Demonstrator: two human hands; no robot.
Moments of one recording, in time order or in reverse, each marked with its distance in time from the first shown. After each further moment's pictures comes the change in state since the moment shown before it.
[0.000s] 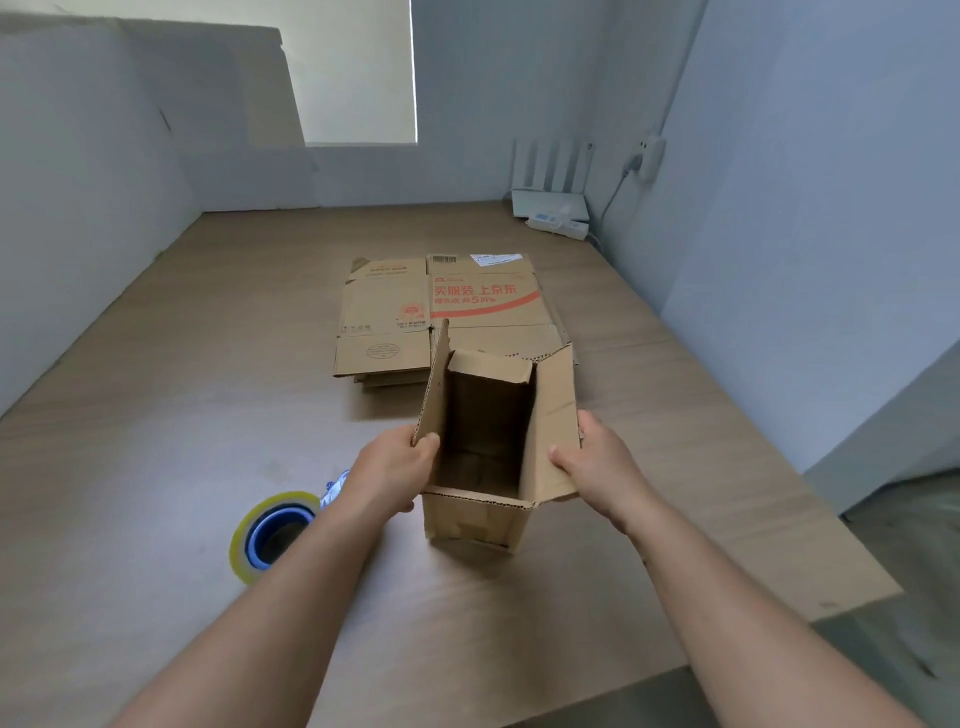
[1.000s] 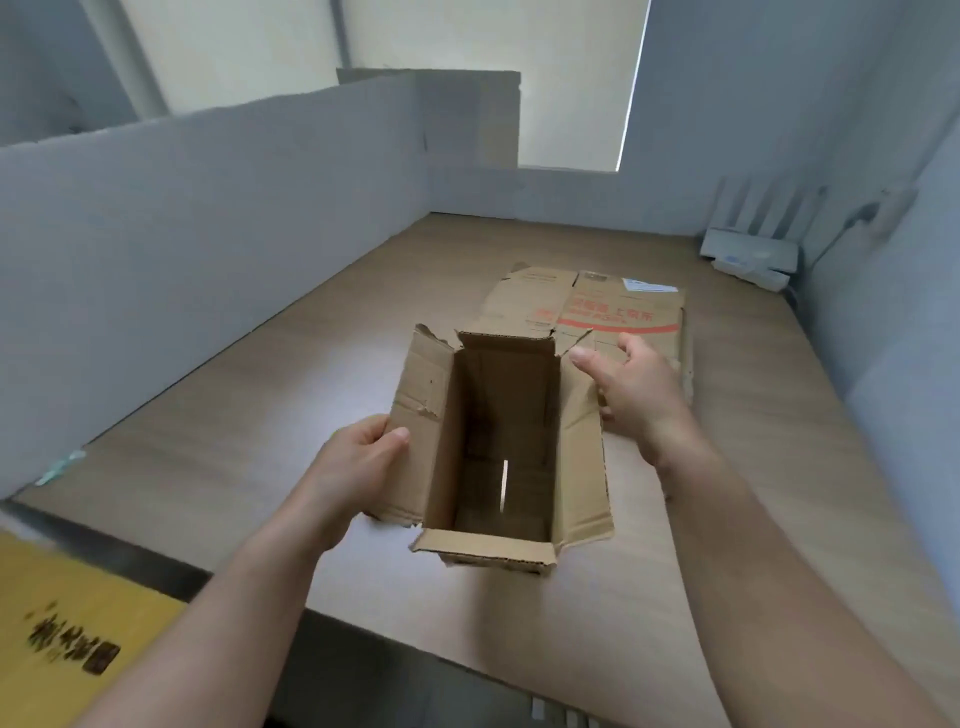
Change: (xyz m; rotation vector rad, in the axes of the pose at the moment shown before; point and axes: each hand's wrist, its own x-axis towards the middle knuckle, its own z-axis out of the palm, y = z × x) left_hand -0.144 -0.005 0.009 -0.425 0.488 -0.110; right_hand 0.013 -0.066 -0.040 0.132 -0.230 -0.382
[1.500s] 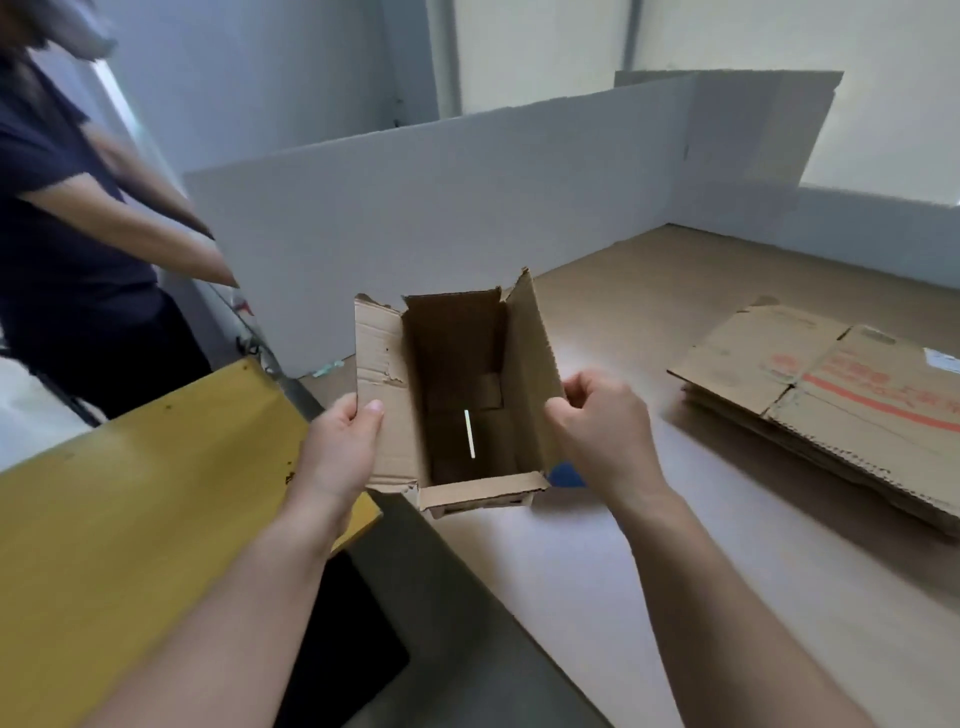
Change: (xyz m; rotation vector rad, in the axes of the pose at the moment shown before) left_hand -0.071 -0.048 -0.110 -0.059 0.776 -0.059; right_hand -0.061 -0.057 0.156 -0.140 -0.409 -0.446
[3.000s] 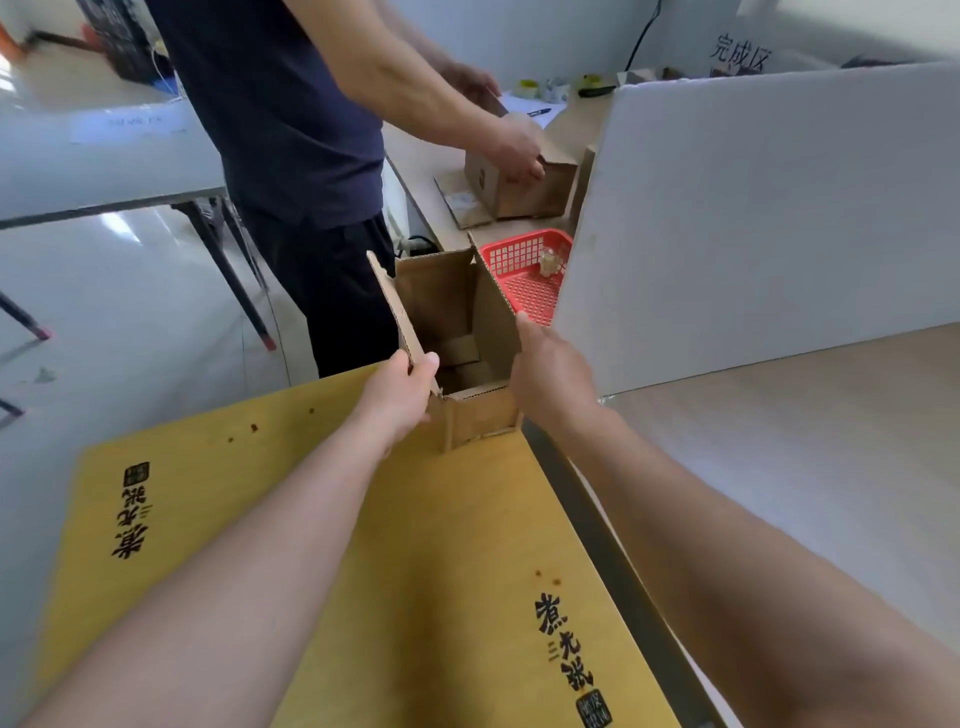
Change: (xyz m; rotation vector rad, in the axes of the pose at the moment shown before) left_hand 0.375 -0.168 -0.236 0.112 0.021 -0.323; right_hand 0.208 -0.194 0.500 -0.460 -0.456 -0.355
